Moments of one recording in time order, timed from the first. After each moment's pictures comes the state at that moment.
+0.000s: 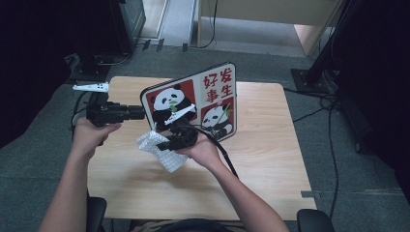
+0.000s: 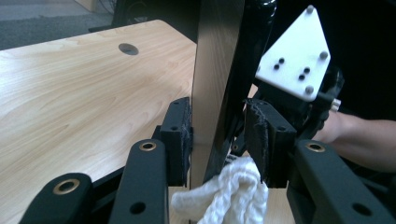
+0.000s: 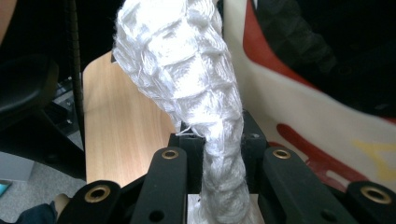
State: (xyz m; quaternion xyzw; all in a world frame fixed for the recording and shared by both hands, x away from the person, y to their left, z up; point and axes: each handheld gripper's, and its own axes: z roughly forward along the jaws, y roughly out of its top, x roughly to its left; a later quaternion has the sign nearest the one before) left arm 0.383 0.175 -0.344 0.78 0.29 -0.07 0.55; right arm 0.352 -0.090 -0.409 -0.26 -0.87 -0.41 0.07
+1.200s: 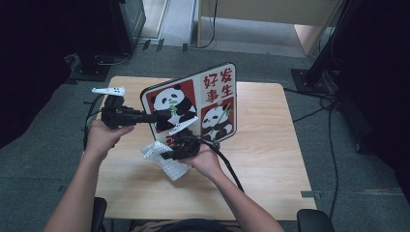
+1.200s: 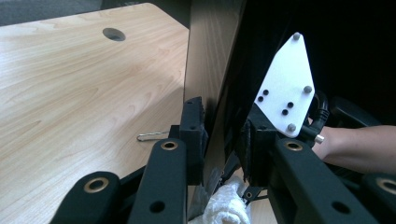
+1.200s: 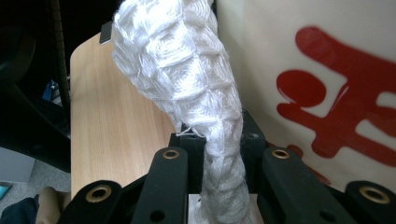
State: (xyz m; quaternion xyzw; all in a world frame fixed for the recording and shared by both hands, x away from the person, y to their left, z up) left arm 0.386 0.146 -0.357 0.80 0.29 -0.08 0.53; right arm 0.341 -0.097 -0.449 -0.27 -0.87 -0.41 0.08
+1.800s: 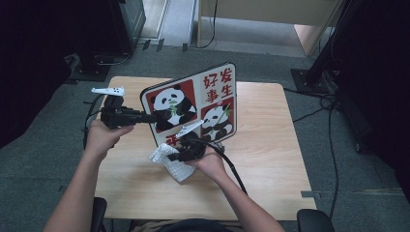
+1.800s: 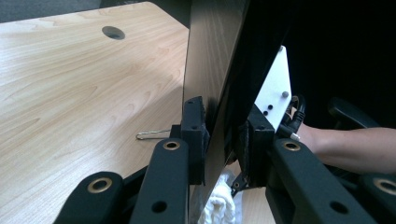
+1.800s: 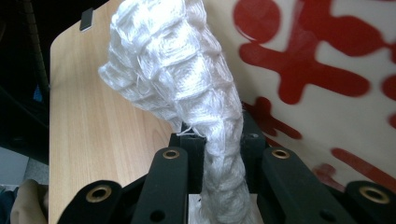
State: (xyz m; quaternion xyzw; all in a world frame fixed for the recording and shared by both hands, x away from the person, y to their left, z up) left arm 0.386 0.148 -0.358 0.79 0.29 -0.09 0.53; right arm 0.342 -0.114 -0.468 -0.29 -0.87 -0.40 0.07
